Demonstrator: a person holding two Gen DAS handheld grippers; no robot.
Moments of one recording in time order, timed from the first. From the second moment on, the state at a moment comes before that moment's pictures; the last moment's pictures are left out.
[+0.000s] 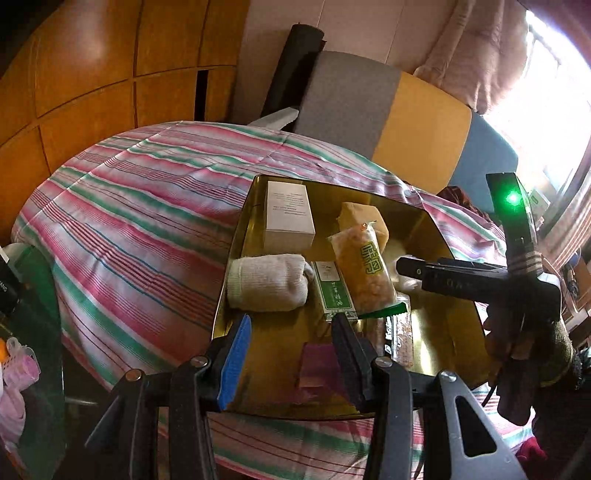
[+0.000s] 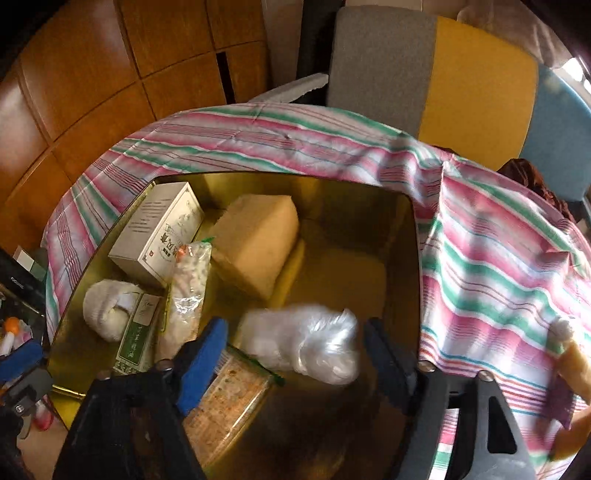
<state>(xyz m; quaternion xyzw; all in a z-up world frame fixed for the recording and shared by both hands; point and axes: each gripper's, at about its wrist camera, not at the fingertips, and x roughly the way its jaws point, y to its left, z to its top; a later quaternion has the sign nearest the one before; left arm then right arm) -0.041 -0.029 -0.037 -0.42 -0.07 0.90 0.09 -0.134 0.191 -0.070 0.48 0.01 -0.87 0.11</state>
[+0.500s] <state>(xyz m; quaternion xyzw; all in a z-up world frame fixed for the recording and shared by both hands) -0.027 -0.004 -0.020 -0.41 -0.04 0.91 0.11 -0.086 0.224 -0.034 0.42 -0.06 -0.90 0.10</state>
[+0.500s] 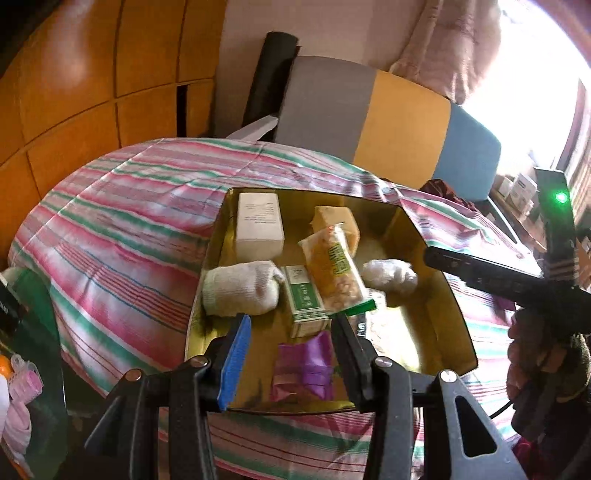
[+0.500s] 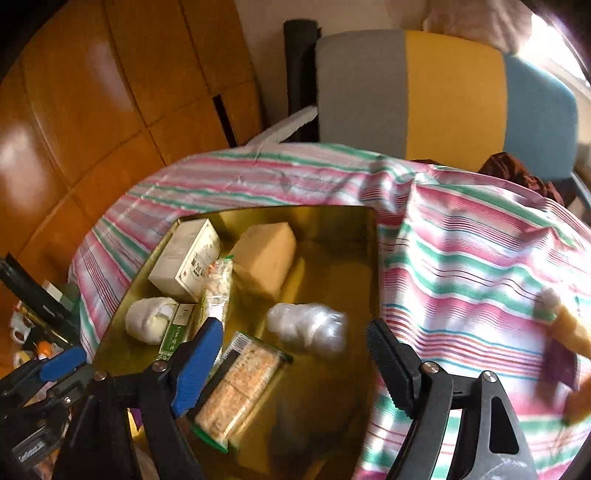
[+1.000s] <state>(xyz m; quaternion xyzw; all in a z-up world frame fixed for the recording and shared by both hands) -0.022 0.057 -0.006 -0.41 0.01 0.89 0.19 -0.007 0.383 -0.018 0.38 -0.11 -0.92 -0.03</state>
